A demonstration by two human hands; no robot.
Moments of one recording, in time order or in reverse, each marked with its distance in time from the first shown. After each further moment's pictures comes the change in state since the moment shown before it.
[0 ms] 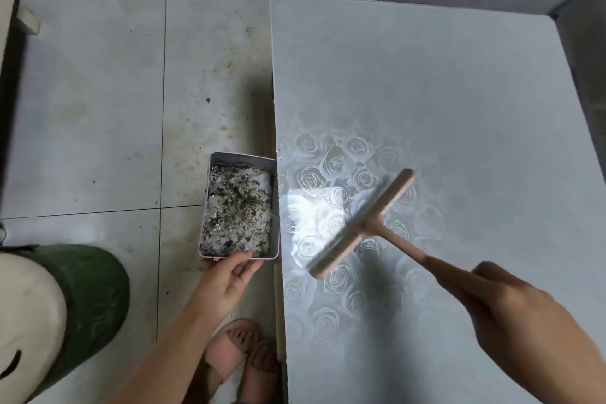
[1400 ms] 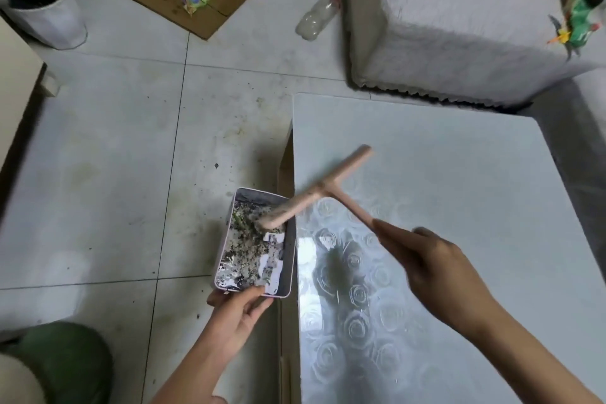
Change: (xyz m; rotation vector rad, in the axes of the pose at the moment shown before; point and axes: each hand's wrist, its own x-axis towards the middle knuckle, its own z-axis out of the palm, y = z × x) left_hand 0.037 0.073 0.065 0.036 -0.020 -0.018; right_hand 0.164 -0.072 -0.042 0.299 0.087 -0.111
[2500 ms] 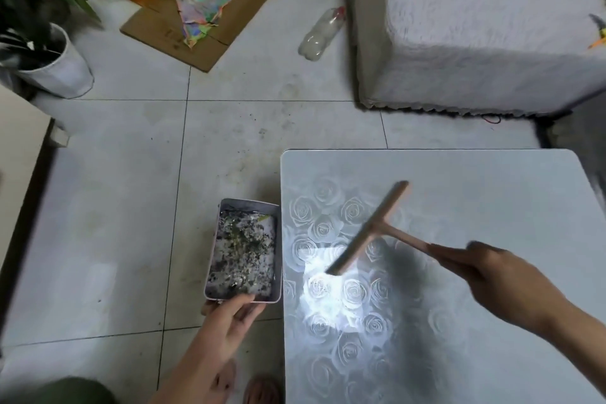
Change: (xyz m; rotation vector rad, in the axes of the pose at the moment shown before) left_hand 0.047 0.073 0.099 -0.067 0.103 0.005; right_hand 0.126 0.092 -0.084 -0.193 -0.199 0.026
